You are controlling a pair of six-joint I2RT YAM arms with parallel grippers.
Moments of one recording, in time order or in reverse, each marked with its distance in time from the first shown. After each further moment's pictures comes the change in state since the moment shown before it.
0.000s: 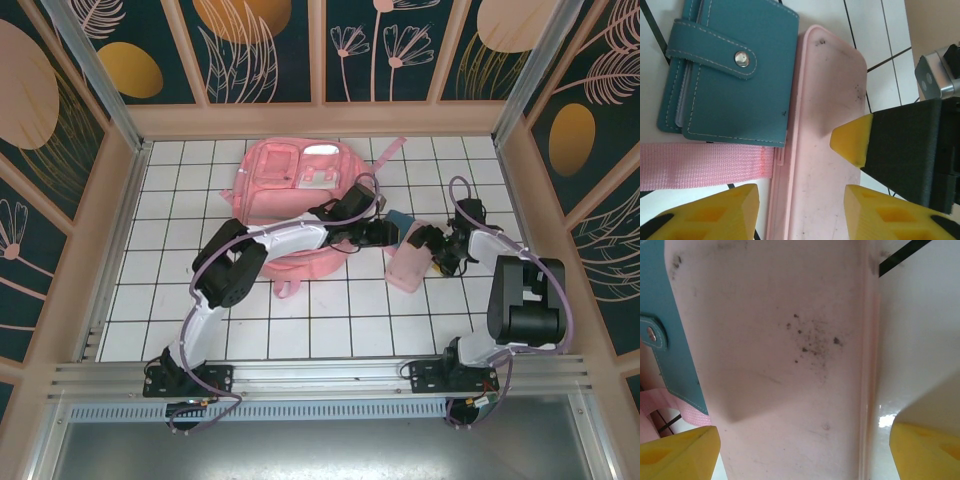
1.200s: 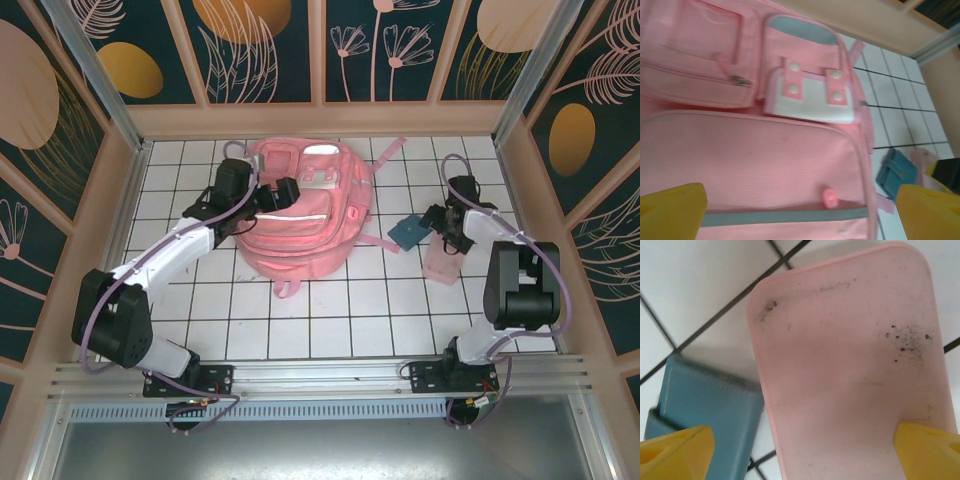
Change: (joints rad) left arm 0.416 -0.716 -0.554 0.031 -0.204 0.208; right arm 0.075 0.084 0.185 -0.023 0.421 -0.013
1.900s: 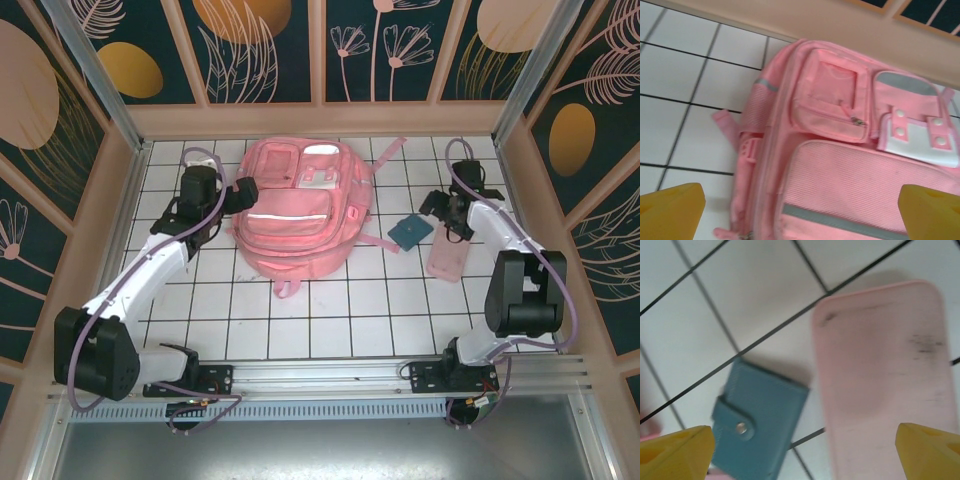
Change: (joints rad) left arm 0.163 -0.188 -0.100 -0.077 -0.235 0.131; right arm -0.014 -0.028 0.142 -0.112 0.002 -0.042
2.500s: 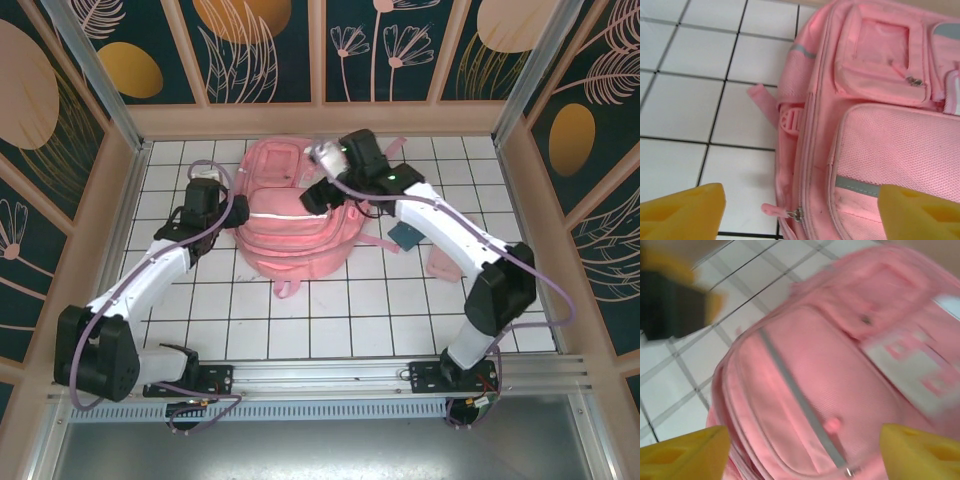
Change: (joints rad) left arm 0.000 -0.035 -0.101 -0.027 -0.121 0.103; right arm 0.619 0.067 0.441 0.014 -0.267 -0.547
